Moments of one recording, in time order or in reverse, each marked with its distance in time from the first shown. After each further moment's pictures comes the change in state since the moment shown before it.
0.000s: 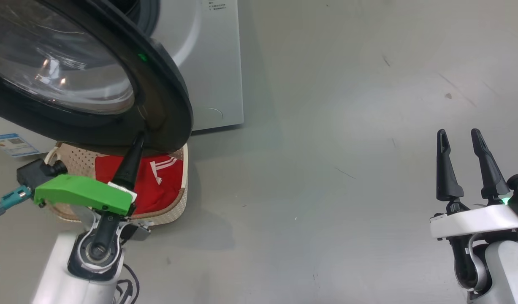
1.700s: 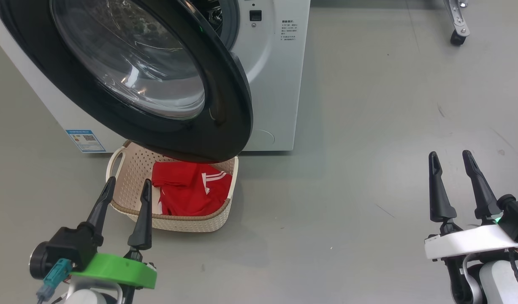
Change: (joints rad) left arm 0.241 0.142 -0.136 -0.101 0.958 0.070 -0.372; right arm 0.082 0.007 0.010 -0.027 -0.027 -0.001 0.000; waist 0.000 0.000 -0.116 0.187
